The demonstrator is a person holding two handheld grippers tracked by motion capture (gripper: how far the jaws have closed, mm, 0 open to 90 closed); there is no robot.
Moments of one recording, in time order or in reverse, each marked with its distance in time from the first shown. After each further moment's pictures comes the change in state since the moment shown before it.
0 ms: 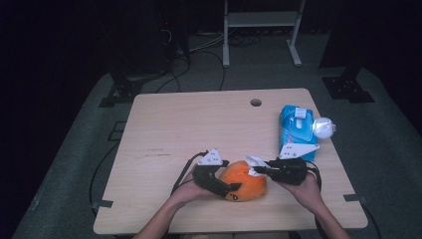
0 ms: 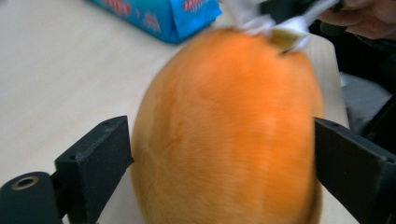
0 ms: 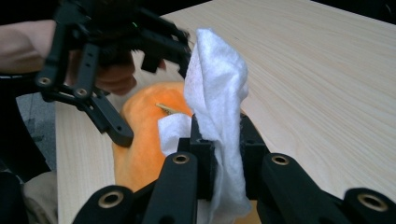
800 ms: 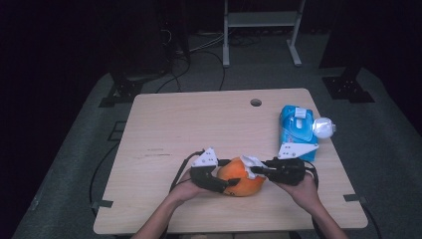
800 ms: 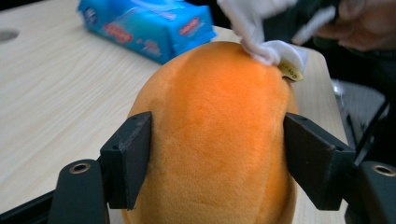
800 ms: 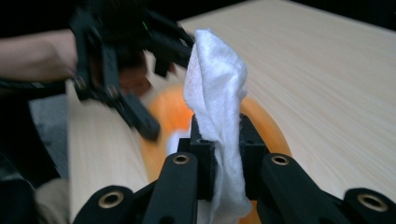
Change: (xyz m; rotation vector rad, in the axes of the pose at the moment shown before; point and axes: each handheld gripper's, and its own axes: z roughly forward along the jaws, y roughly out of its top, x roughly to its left) left arm -0.004 0.006 -0.012 -0.073 0.025 0.124; right arm 0.011 0.011 0.001 -0.049 0.034 -0.015
